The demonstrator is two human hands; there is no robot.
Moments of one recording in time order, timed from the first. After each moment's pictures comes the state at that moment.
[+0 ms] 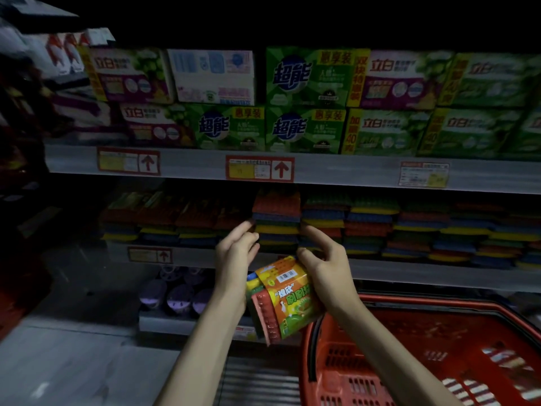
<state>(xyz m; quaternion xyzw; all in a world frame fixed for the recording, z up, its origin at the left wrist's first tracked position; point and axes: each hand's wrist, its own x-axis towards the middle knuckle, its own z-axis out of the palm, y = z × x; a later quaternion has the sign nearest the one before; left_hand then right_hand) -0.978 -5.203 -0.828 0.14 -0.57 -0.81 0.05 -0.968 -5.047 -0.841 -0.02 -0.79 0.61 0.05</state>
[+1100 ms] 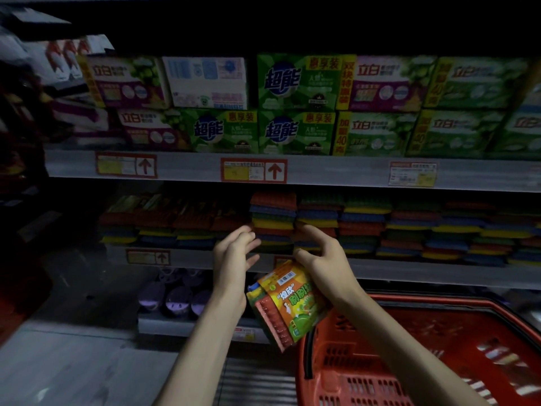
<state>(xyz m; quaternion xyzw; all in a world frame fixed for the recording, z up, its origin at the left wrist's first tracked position) -0.978 -5.197 -0.831 0.17 -0.59 -0.79 0.08 -0.973 -5.034 -0.831 0.02 -0.83 0.55 0.03</state>
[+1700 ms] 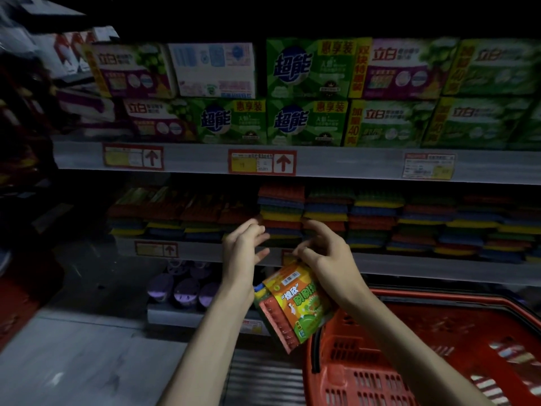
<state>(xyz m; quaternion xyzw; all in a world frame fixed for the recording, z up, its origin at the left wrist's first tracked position) -0.980 -5.196 -0.830 0.17 -0.59 -0.79 0.06 -0.976 -5.040 -0.845 0.04 -0.81 0.58 0.04</state>
